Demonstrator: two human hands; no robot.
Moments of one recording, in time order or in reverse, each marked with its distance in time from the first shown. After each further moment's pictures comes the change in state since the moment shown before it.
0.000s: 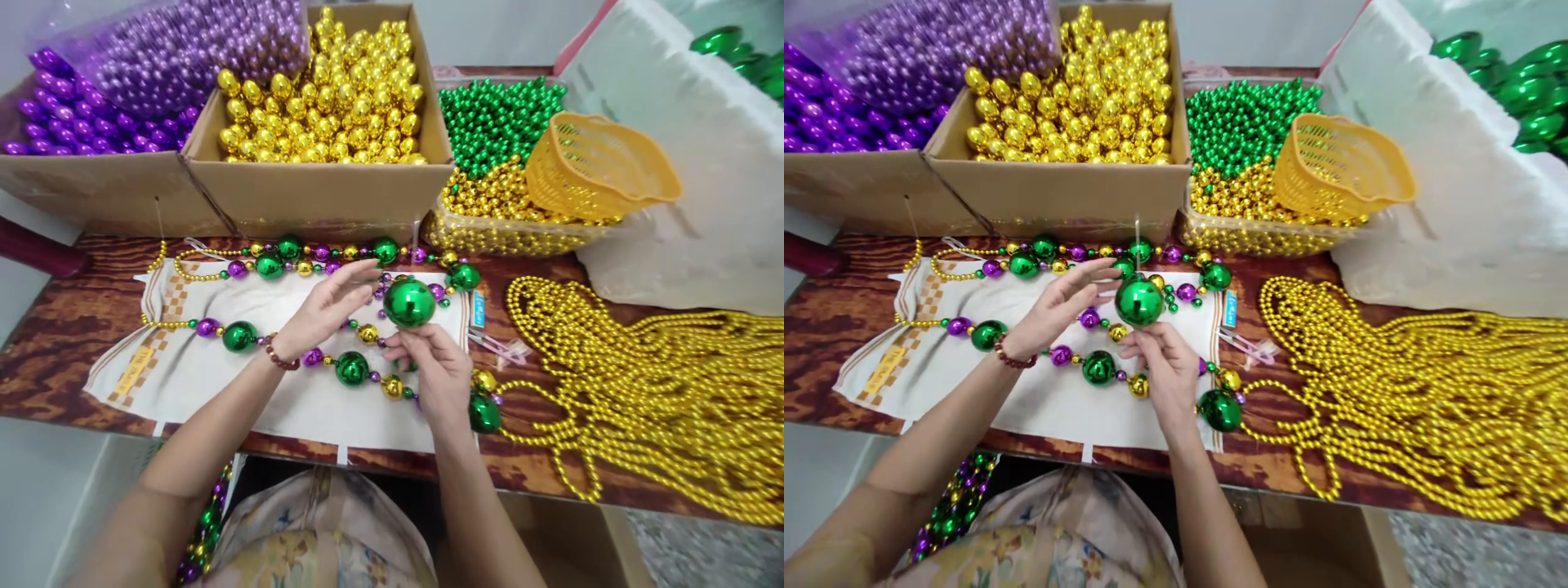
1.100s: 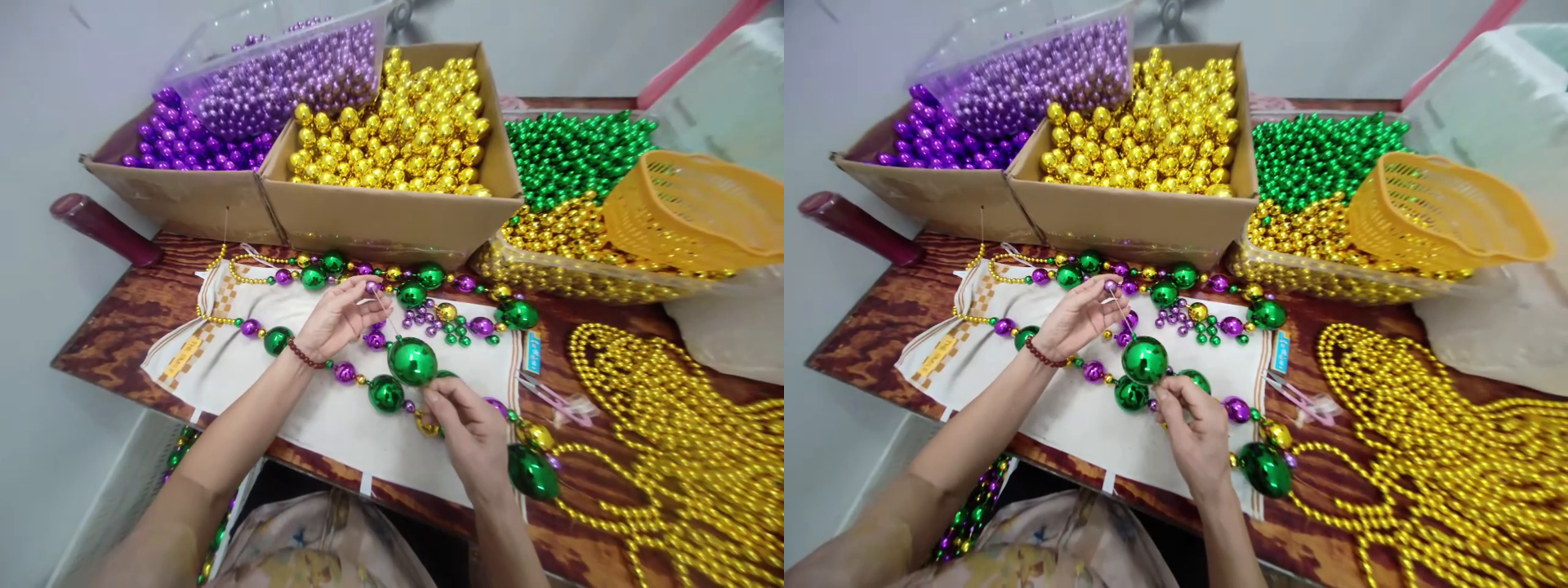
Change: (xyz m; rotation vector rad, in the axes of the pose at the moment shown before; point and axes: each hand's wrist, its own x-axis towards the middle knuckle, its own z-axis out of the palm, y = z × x) left_hand -0.004 0.001 -0.032 -0.666 0.244 -0.161; right_hand -0.015 0.005 -0.008 -0.332 -0.239 -0.160
